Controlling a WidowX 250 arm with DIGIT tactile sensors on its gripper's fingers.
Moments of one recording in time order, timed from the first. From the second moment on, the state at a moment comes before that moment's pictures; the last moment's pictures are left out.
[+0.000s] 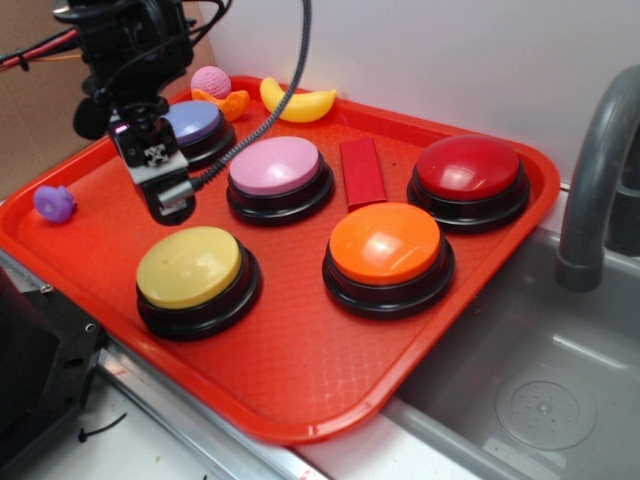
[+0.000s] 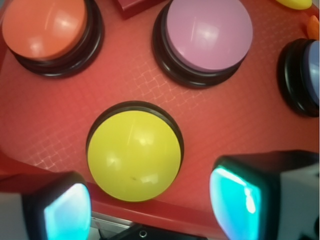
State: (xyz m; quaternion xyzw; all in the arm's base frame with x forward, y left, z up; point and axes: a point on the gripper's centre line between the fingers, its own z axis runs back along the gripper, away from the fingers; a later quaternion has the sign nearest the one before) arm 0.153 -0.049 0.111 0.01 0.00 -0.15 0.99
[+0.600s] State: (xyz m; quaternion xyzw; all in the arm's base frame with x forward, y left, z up) arm 0.152 -0.049 0.122 0.01 -0.01 -0.15 0.99
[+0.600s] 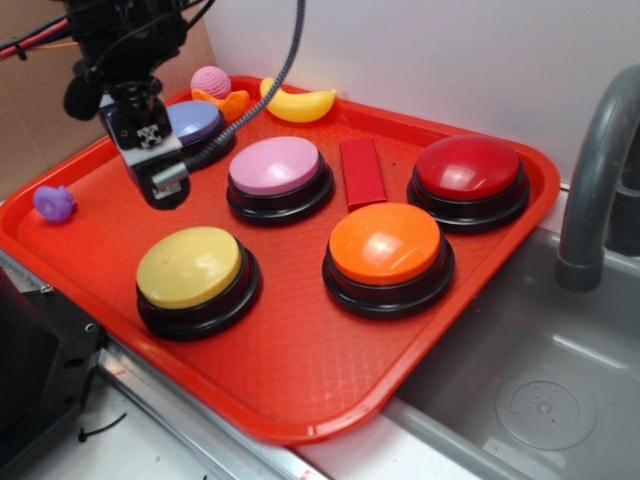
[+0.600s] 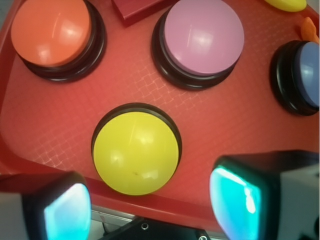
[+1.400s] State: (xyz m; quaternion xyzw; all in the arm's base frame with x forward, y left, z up) arm 0.155 -0.053 0.139 0.01 -0.02 -0.15 0.99
